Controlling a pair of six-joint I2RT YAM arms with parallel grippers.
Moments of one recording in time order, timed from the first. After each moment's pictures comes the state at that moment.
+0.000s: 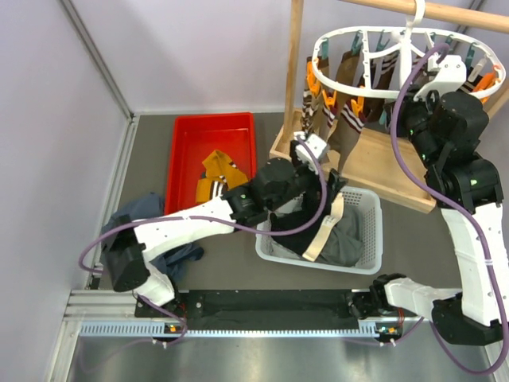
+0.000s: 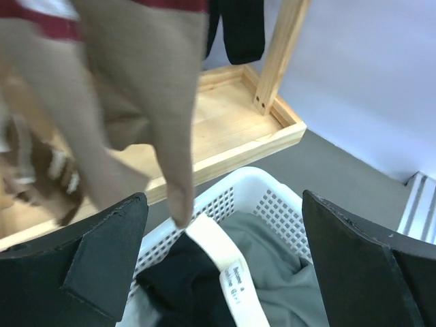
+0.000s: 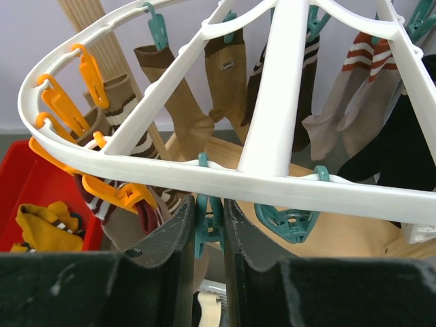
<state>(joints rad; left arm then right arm) -1.08 1.54 1.32 0.17 -0.15 -0.16 0.27 1.11 1.70 -0.70 0.20 0.11</state>
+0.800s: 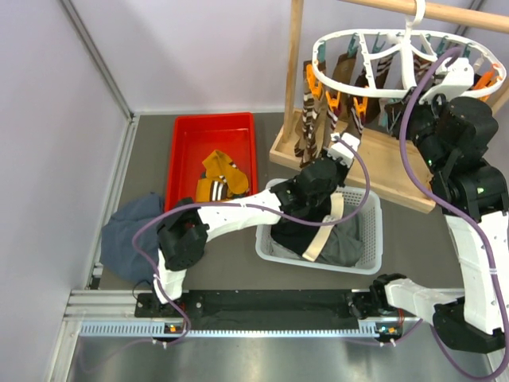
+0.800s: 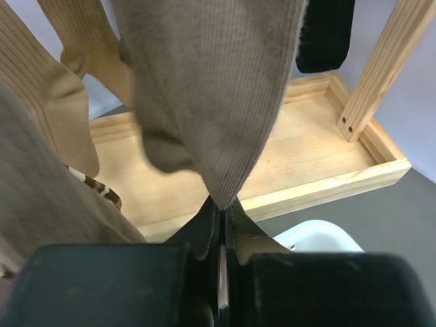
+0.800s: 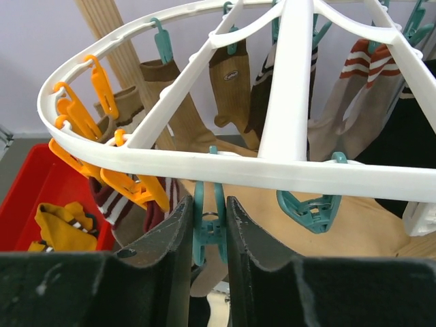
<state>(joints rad) -1.11 1.95 1.59 0.30 -0.44 -0.04 0.27 1.08 1.69 -0.70 0.17 0.13</state>
